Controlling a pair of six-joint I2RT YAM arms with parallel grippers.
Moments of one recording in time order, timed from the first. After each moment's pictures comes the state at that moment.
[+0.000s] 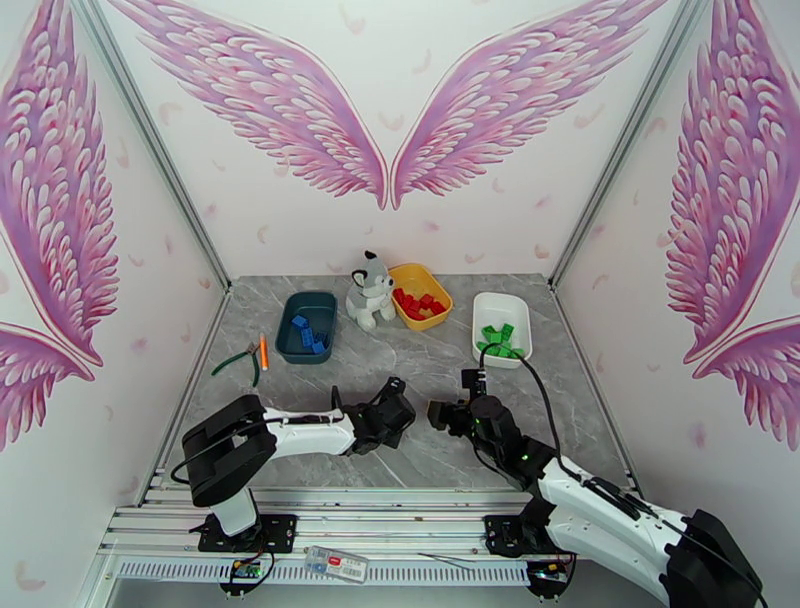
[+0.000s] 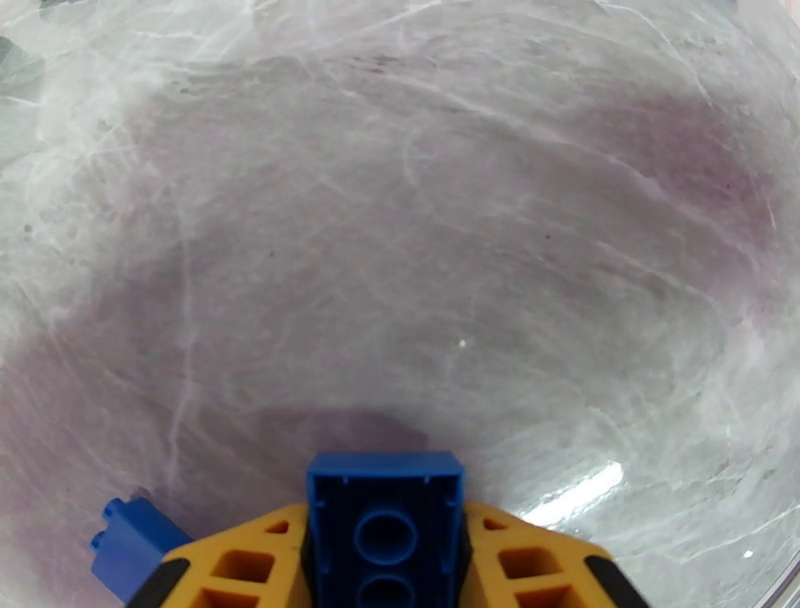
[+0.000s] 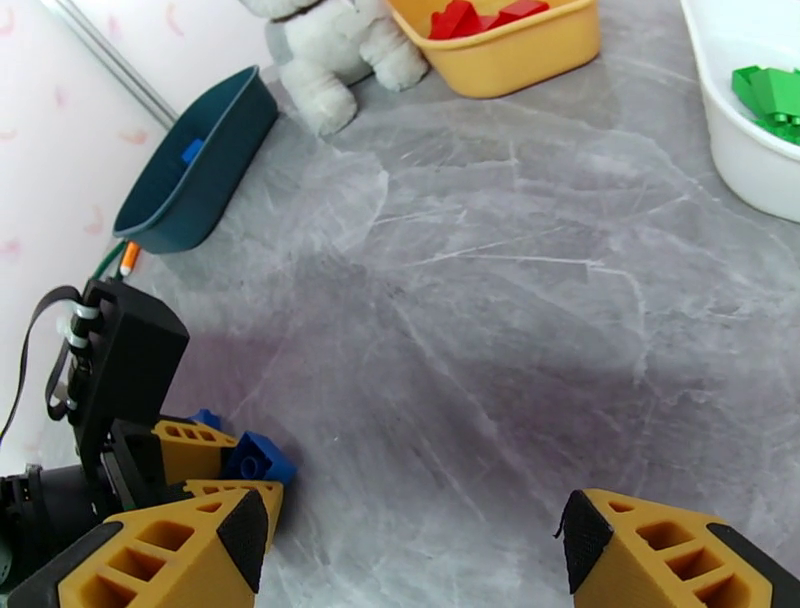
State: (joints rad) left arm -1.05 1.73 0.90 -0.23 -0.35 -0.58; right arm 0.67 0.92 0.32 0.06 0.11 0.58
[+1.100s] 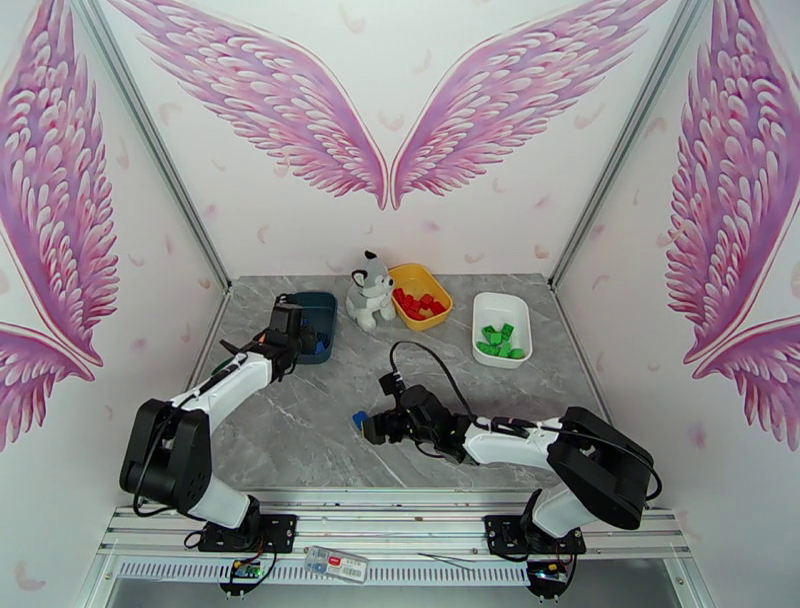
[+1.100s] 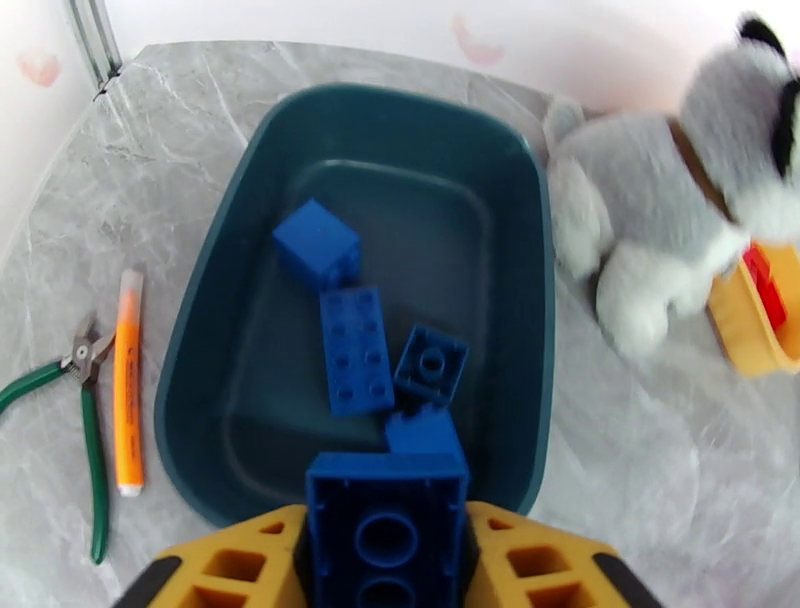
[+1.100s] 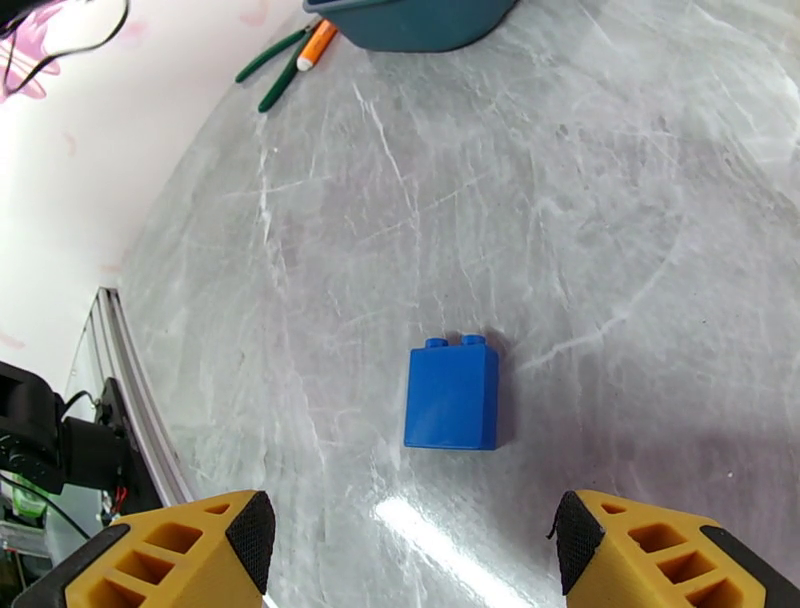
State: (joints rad) left arm -0.25 1.58 1.05 -0.20 -0.20 -0.38; right arm 0.91 1.53 0.62 0.30 -0.14 0.55
